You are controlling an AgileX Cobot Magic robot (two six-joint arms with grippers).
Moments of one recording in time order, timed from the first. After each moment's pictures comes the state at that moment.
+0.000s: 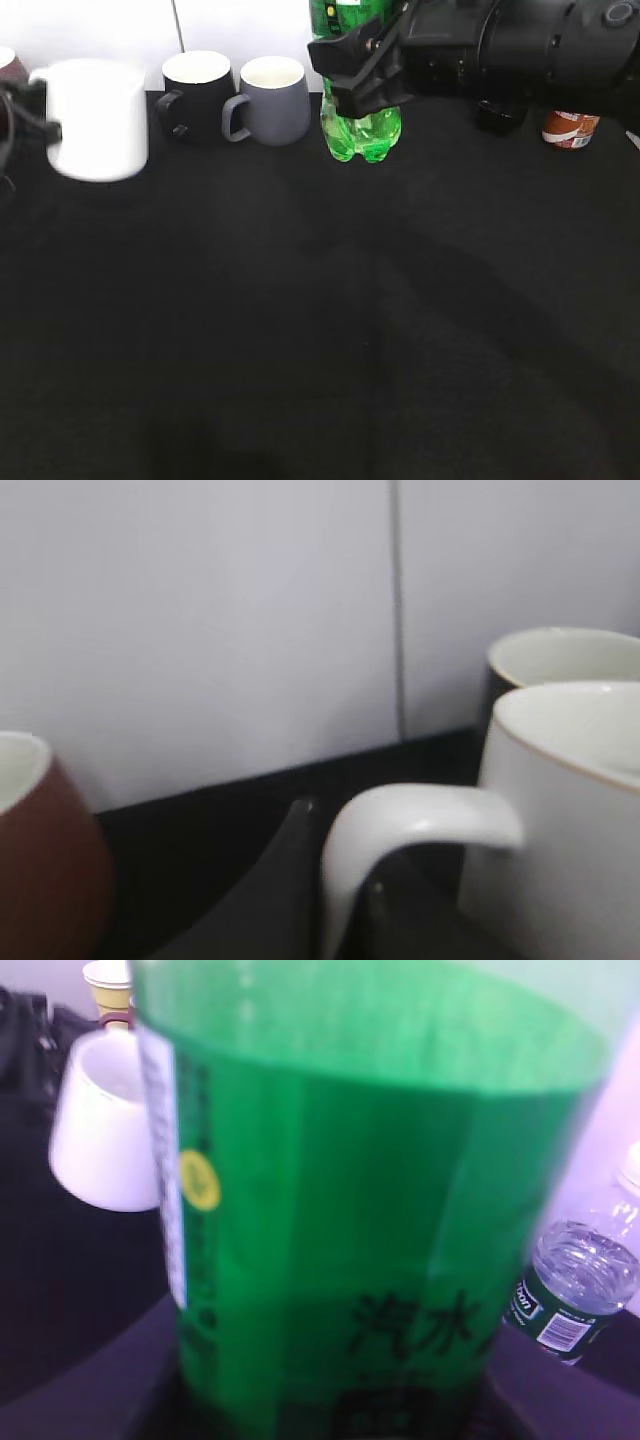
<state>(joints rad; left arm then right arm) 0.12 1.86 -0.85 0.68 -0.88 -0.33 0.63 1.51 -0.94 -0.65 -0.27 0.49</state>
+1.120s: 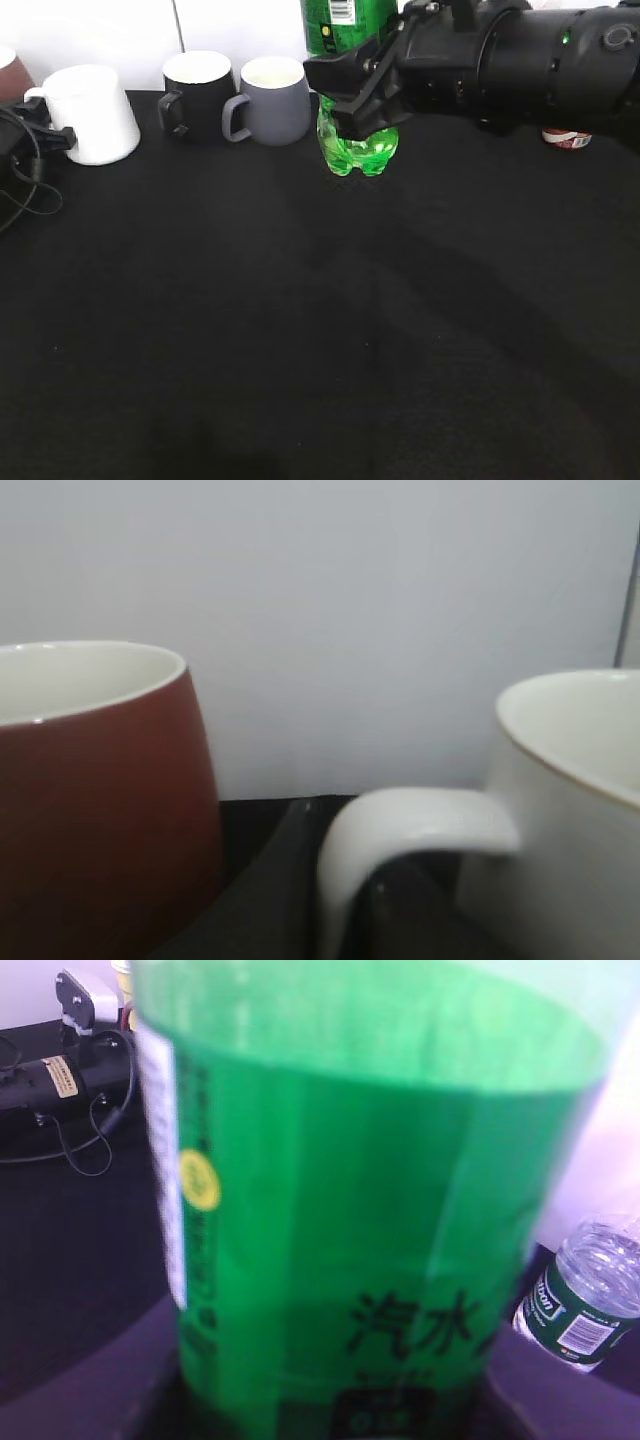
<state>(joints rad) 0.12 2.32 -1.14 0.29 -1.19 -0.18 0.63 1.51 -0.91 -0.69 -0.32 0.50</state>
